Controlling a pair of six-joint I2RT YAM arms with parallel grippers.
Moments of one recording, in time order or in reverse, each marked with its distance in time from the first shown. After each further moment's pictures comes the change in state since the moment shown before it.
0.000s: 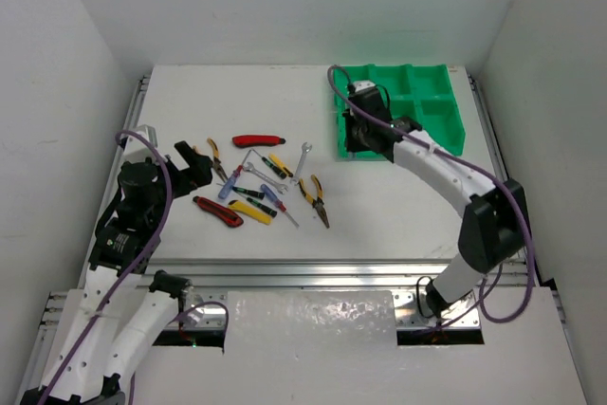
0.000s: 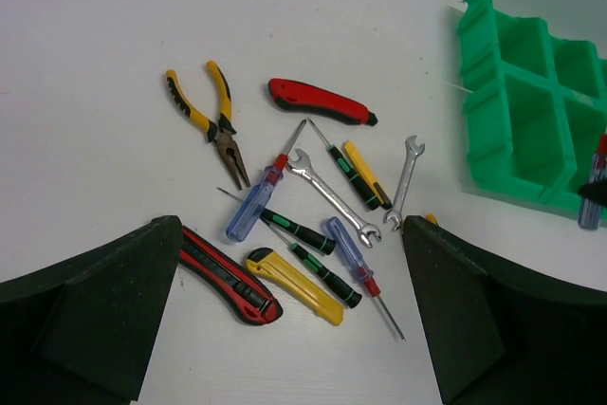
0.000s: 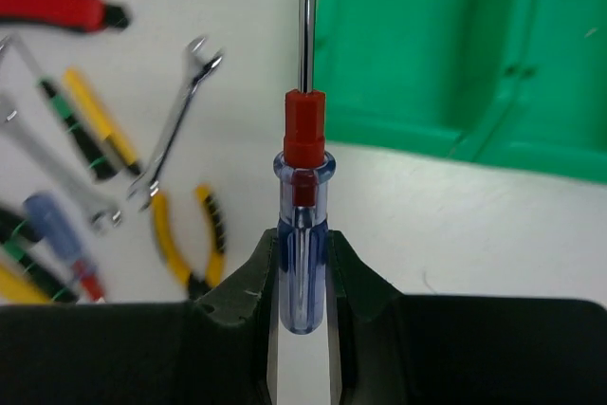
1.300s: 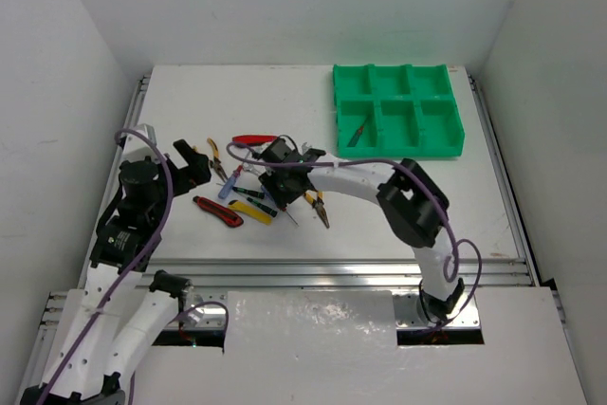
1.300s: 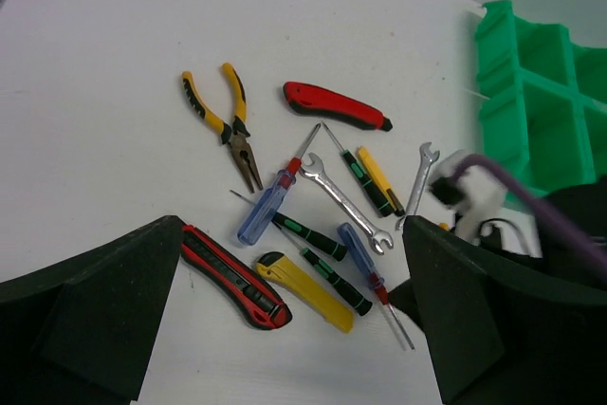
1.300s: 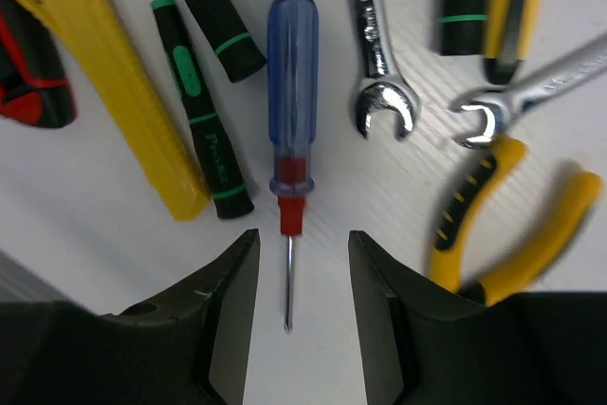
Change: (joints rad) left arm 0.002 -0.007 -0.001 0.009 -0.032 0.003; right arm 0.332 0.414 0.183 -0.002 -0.163 -0.150
